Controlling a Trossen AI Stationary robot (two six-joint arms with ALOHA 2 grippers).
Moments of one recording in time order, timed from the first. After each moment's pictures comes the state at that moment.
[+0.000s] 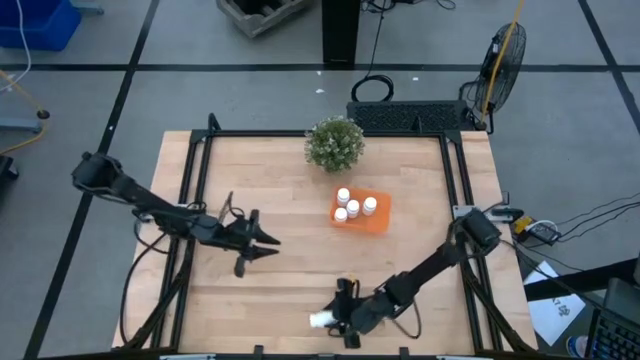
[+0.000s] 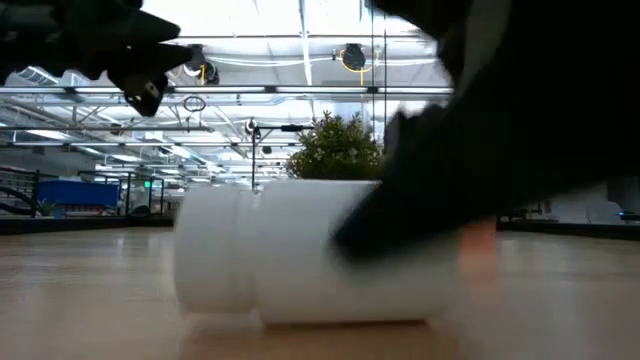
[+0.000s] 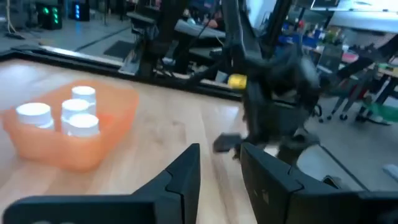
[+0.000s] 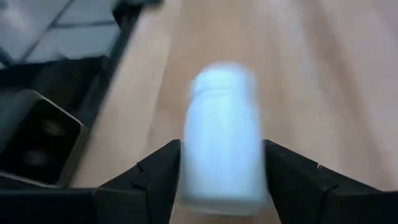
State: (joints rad) left arm -0.41 1.09 0.23 0.79 -0.23 -0.29; right arm 0.63 2.10 1.13 0.33 0.32 0.46
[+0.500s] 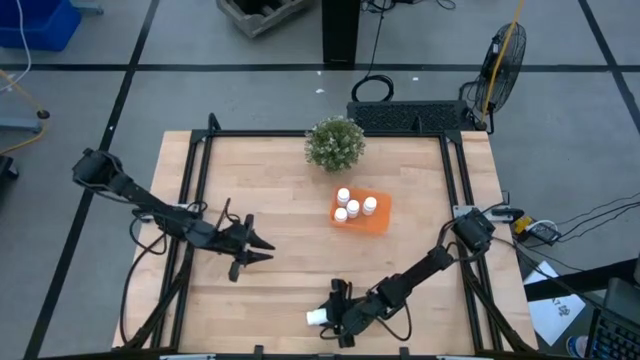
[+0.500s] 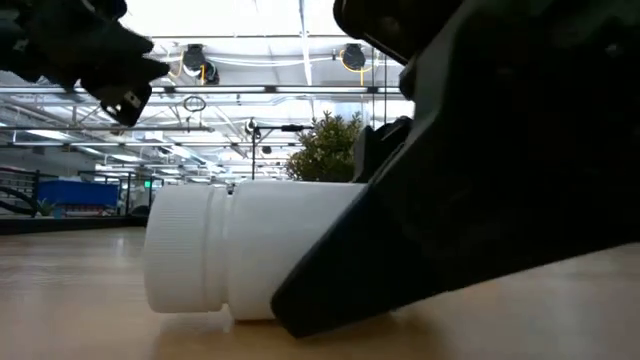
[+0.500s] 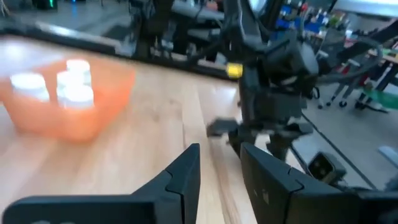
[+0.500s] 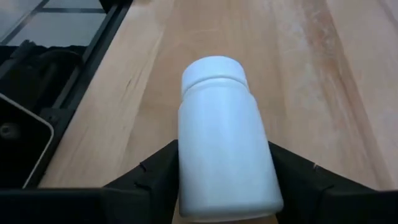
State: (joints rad) left arm -0.50 1.05 0.20 0.71 -0.30 -0.32; right arm 0.60 2.17 1.19 0.29 0.34 0.38
